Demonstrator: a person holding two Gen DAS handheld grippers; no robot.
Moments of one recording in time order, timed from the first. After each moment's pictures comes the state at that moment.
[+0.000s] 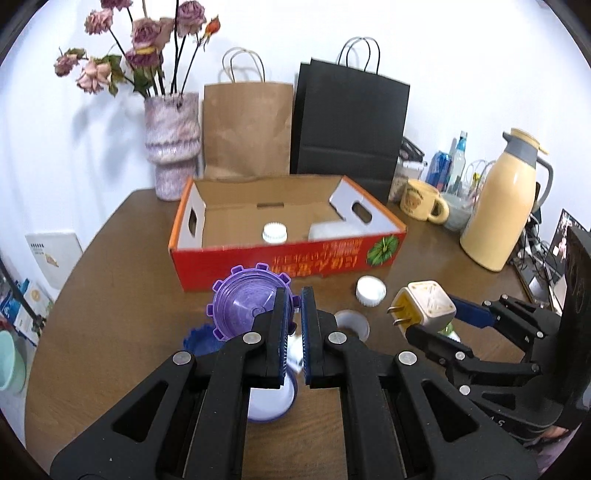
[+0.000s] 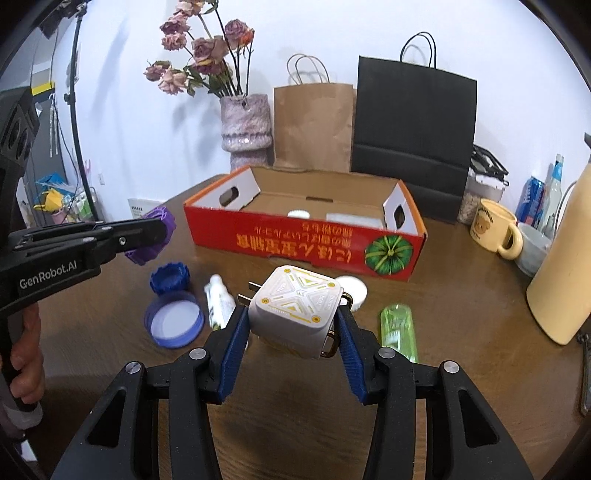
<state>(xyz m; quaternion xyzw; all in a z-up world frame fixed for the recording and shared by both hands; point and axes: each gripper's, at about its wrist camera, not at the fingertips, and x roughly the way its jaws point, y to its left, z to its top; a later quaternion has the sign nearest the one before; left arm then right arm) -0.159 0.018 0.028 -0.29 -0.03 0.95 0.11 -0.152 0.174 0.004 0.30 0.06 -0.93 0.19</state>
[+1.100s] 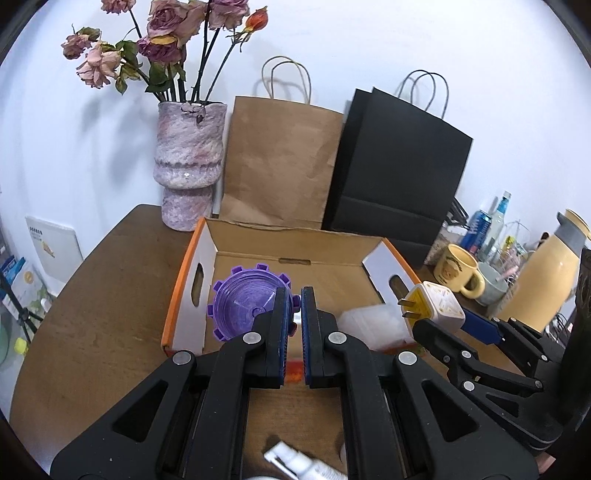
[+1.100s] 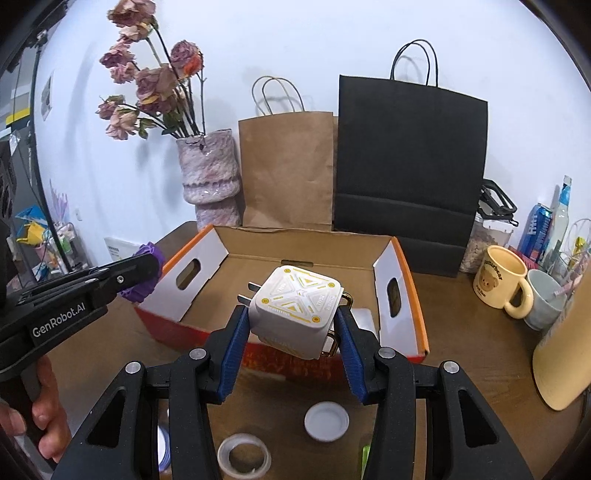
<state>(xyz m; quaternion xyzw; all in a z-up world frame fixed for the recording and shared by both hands) -0.272 -0.003 0.046 -0.27 -0.10 0.96 0.06 -0.276 0.156 0.044 0.28 0.04 -0.95 0.16</state>
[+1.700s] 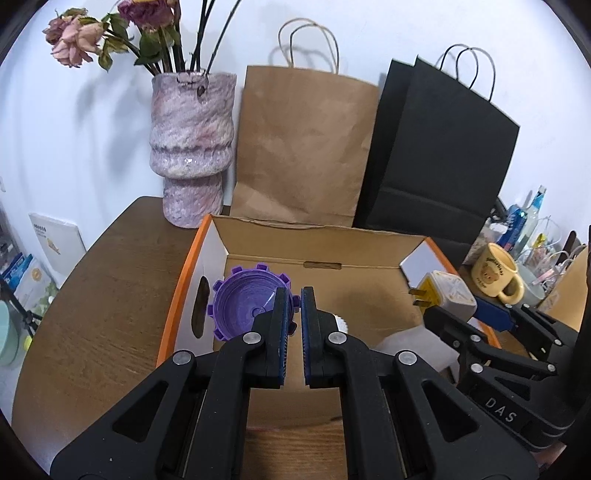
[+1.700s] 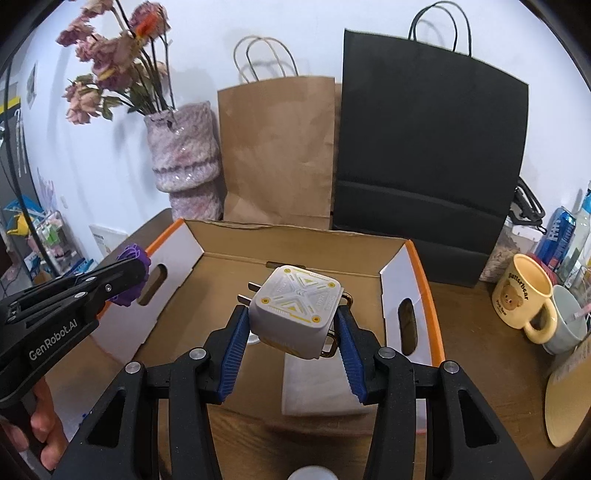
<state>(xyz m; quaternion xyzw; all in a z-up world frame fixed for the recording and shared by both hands) -0.344 -0.006 0.021 -0.31 -0.09 0.95 0.03 -0.362 0.143 0.024 0.33 0.05 -0.93 0.15</state>
